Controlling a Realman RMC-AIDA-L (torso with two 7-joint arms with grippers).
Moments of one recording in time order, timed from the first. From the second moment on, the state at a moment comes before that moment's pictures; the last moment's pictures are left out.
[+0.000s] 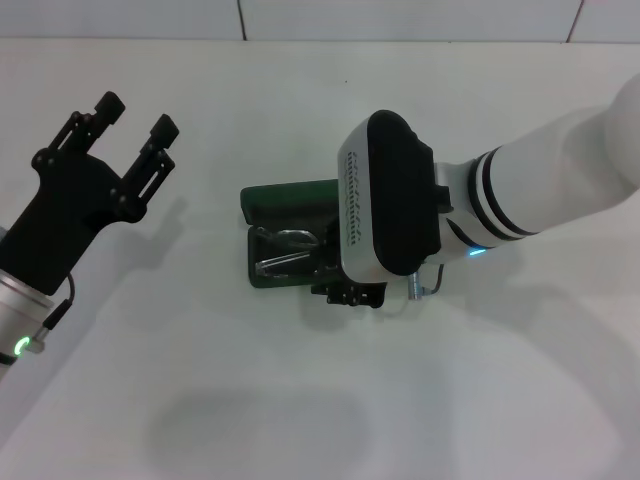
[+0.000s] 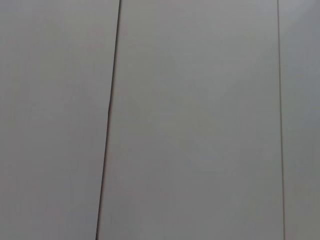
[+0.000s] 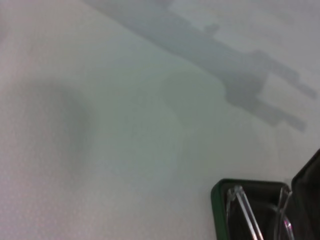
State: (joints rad) left arm -0.36 -2.09 1.37 0.08 0.49 1.56 -0.47; right arm 0.70 2.03 -1.99 -1.19 -2.22 -0.91 2.04
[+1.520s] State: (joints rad) left arm -0.36 -2.09 1.37 0.09 0.49 1.56 -0.47; right arm 0.63 2.02 -1.94 -1.23 -2.22 -0.91 1.99
